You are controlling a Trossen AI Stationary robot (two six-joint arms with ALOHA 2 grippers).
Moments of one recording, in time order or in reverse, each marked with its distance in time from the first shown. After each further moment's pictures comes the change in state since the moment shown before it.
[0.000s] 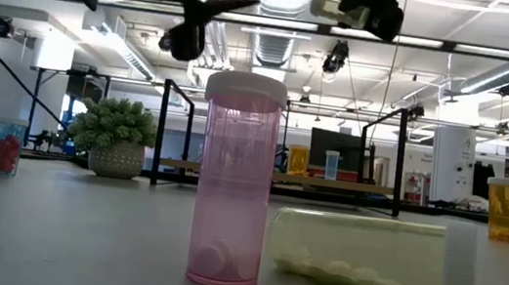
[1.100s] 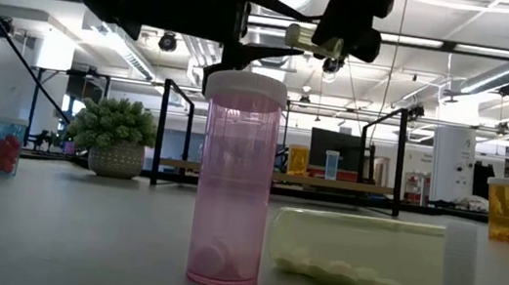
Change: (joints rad) left arm 0.000 0.305 0.172 -0.003 0.052 -0.158; right arm -0.013 0.118 0.000 0.067 0.010 0.003
